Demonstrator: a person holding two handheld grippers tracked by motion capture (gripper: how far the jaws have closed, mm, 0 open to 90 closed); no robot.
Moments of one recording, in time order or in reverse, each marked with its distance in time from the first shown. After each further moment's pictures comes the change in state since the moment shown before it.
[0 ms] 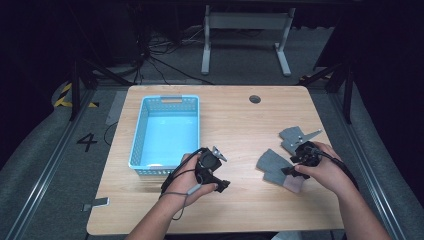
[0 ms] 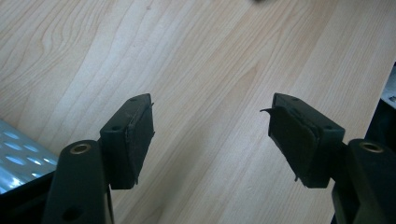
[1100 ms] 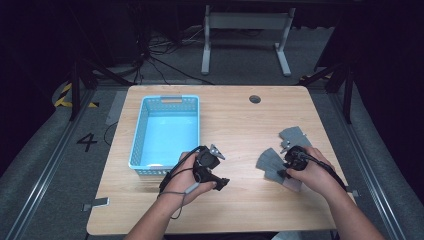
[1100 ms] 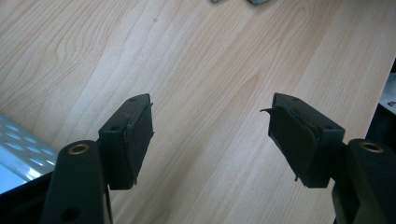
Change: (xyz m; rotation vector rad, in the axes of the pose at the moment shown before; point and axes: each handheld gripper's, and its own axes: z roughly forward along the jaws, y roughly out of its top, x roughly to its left) left arm 0.003 0.000 -0.007 -0.024 0.003 0.012; right arm 0.014 0.007 0.023 0.109 -0.041 -0.067
